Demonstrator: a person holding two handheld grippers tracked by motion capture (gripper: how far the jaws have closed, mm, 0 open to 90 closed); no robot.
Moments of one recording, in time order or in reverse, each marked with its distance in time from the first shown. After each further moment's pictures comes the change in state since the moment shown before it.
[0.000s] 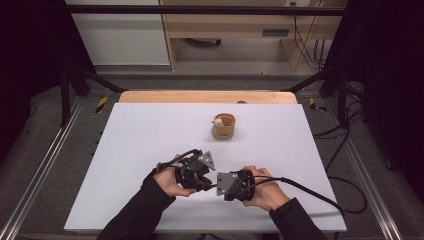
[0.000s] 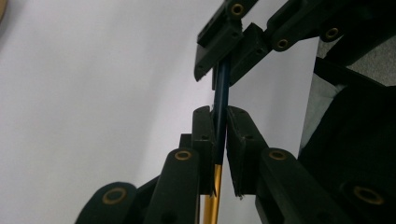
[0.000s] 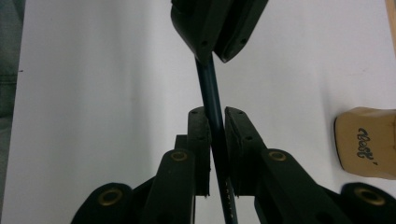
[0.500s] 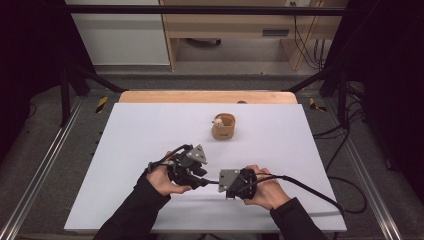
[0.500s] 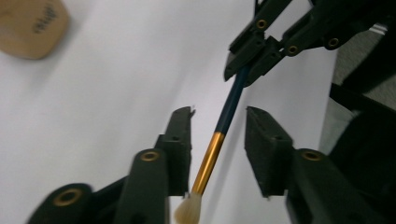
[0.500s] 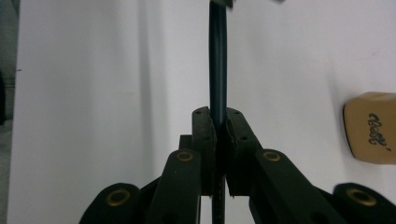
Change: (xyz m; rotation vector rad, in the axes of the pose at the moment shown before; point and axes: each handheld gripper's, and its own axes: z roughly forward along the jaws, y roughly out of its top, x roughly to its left) left arm 0.007 -0.013 -0.021 -0.109 0.087 -0.042; right arm -0.005 -0.007 0.001 0.016 0.015 0.067
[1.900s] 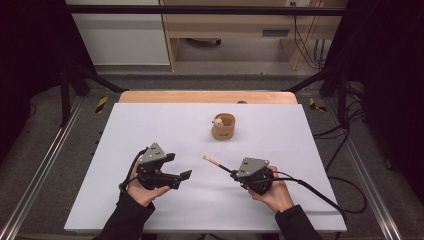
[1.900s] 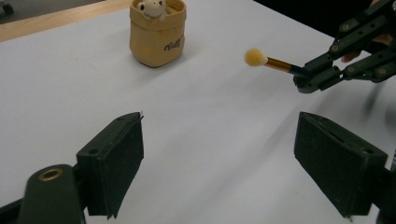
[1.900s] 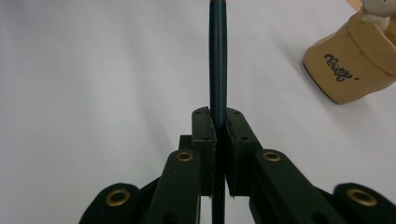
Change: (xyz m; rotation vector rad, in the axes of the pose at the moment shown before) left arm 0.011 -0.079 -0.018 -0.433 0.222 -0.337; right arm -0.009 -0.049 0.000 -0.189 -0.104 0.382
